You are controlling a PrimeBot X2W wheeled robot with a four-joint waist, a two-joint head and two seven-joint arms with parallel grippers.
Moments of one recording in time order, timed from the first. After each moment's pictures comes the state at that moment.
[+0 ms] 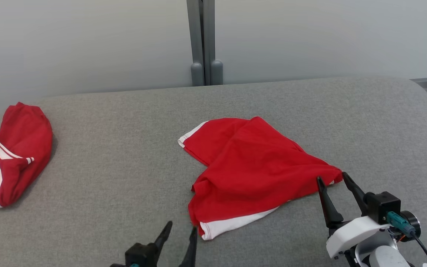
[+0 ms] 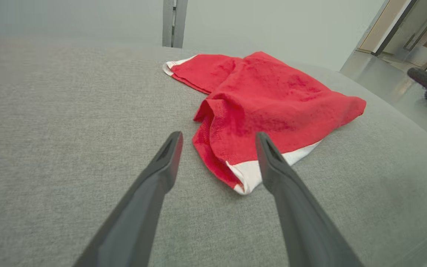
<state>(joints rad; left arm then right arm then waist) 0.03 0.05 -0.41 0.36 -0.36 -0.11 -0.26 -0.11 -0.05 0.04 0.36 0.15 0.13 -0.26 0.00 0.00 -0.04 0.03</state>
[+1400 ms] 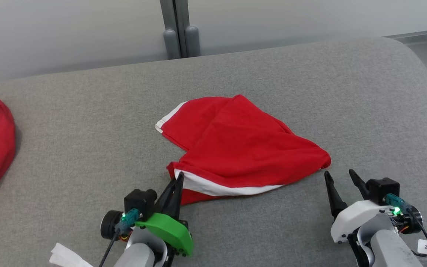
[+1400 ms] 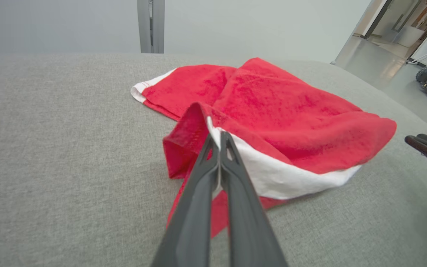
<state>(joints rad) -0.26 0.05 -0.48 0.53 -0.43 -0.07 -0.26 -0.27 -0.05 -0.03 0.64 0.13 0.13 -0.26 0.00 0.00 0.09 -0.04</state>
